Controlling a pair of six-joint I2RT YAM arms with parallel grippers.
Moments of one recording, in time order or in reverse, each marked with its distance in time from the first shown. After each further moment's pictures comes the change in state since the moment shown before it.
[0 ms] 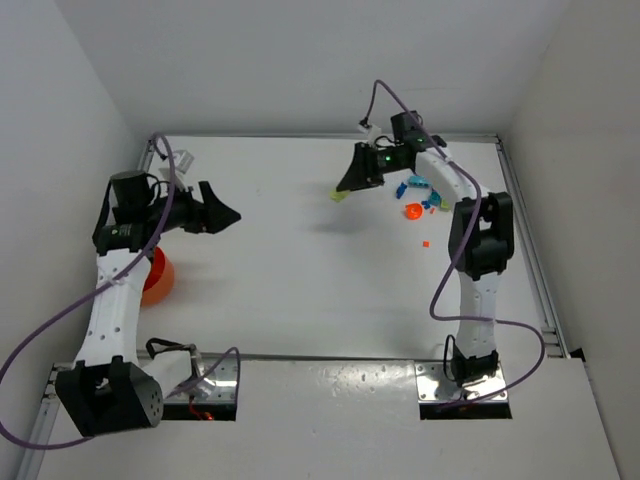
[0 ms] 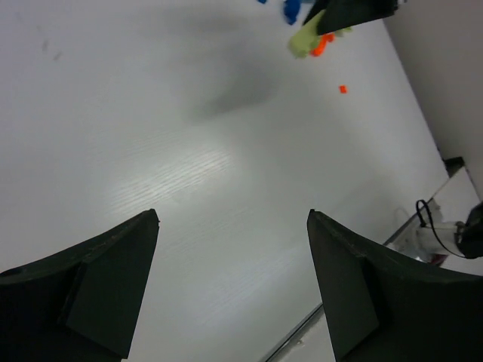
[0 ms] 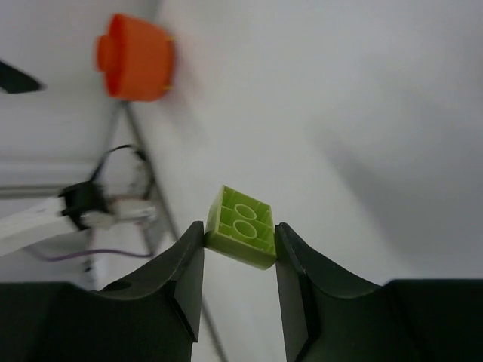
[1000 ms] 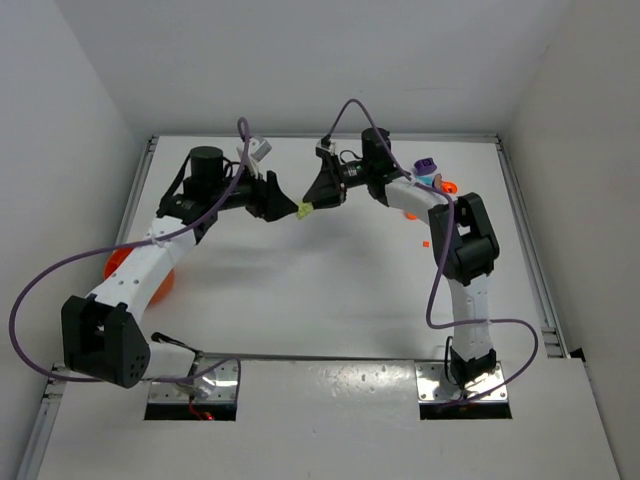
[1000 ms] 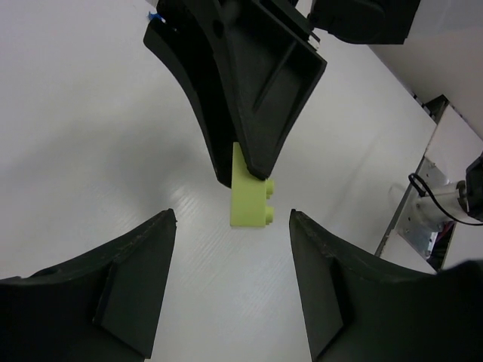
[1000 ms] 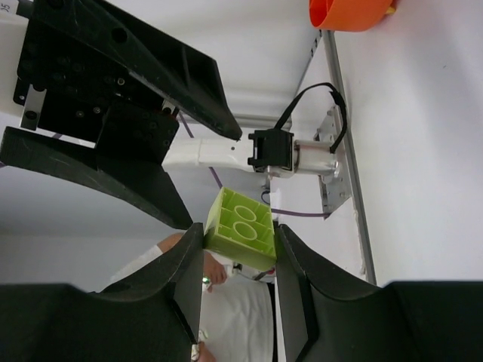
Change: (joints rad) left arm -0.449 0.259 0.078 0.337 -0.082 -0.031; right arm 0.192 -0.002 -0.308 1.012 -0.512 1.083
